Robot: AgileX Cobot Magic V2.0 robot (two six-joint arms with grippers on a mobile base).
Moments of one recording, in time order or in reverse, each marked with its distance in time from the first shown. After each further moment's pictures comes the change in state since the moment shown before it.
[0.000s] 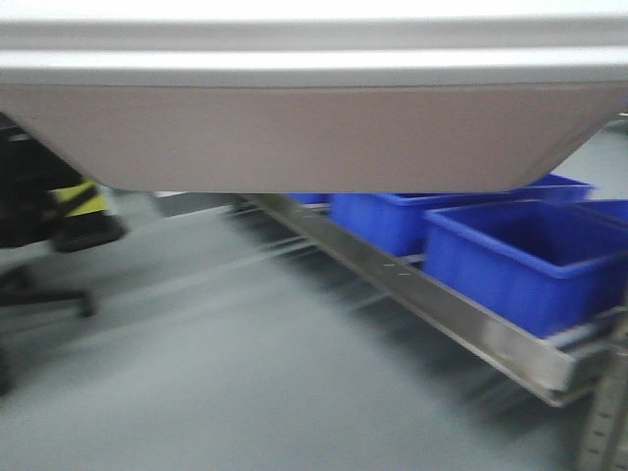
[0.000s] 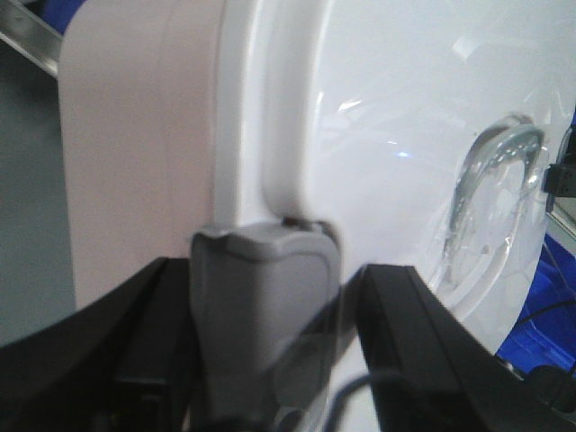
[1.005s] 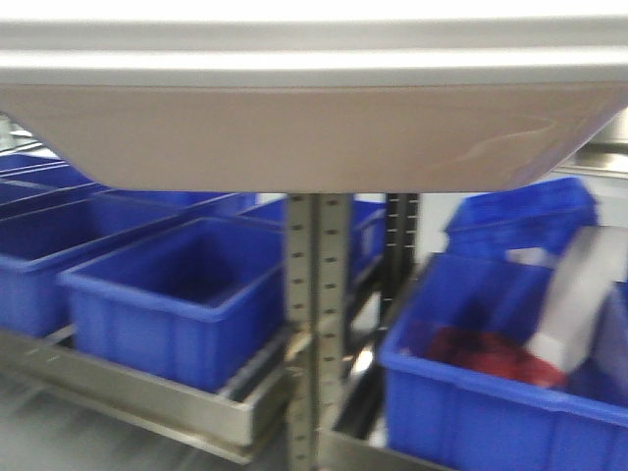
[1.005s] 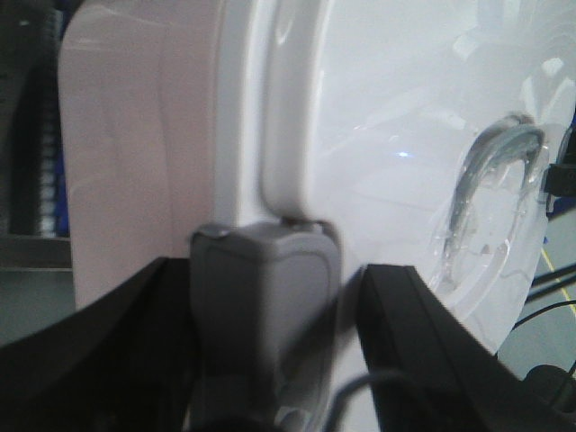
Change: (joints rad) left arm 0.000 0.000 0.000 0.000 0.000 0.000; right arm 0.000 0.000 0.000 0.000 0.000 0.000
